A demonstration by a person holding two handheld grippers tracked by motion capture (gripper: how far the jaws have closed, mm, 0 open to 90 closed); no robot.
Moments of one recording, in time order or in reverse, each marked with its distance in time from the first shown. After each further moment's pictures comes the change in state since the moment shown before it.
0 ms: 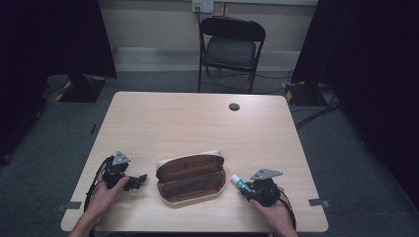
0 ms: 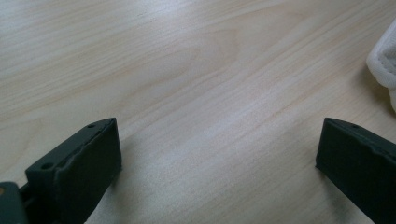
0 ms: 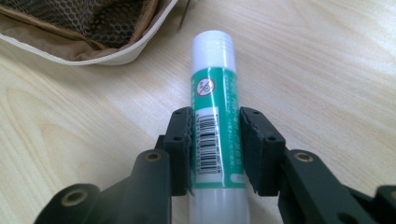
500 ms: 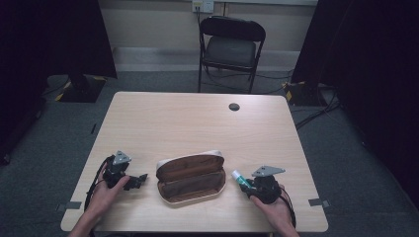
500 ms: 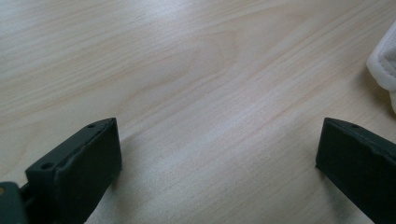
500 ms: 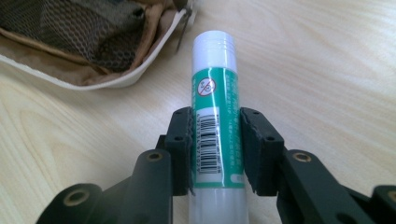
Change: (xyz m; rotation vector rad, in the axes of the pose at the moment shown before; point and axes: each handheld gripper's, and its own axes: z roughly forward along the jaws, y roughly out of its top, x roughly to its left) left arm 0.001 0.001 0.001 0.004 -0.001 0.012; right arm -0.003 0.008 -0.006 -0.034 0.007 0.027
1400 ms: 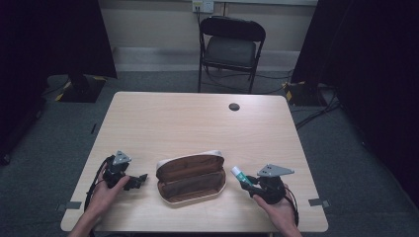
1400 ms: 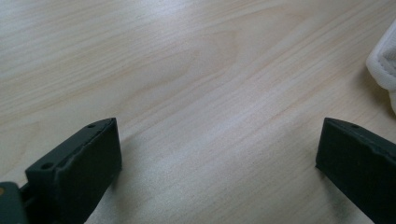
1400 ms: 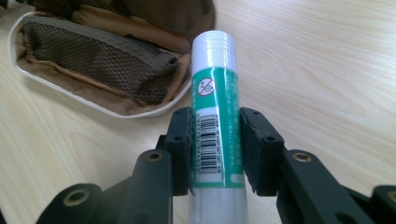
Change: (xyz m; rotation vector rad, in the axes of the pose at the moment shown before) left arm 0.000 0.000 0.000 0.001 0.000 0.001; right arm 0.006 0.008 -0.024 -0.119 0.050 -0.010
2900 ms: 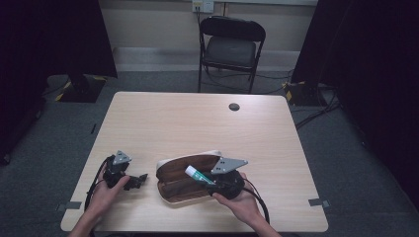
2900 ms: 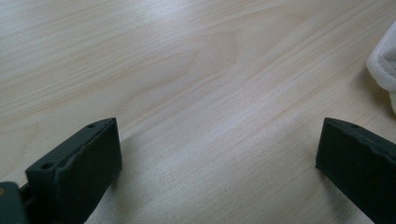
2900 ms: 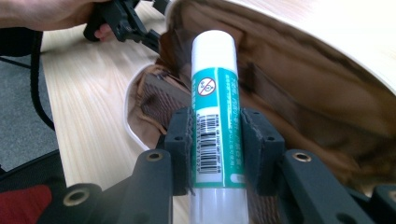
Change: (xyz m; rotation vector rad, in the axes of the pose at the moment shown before) left arm 0.000 0.000 0.001 -0.008 -0.004 -0.008; right arm 0.085 0.070 0.047 -0.030 0.218 -0.215
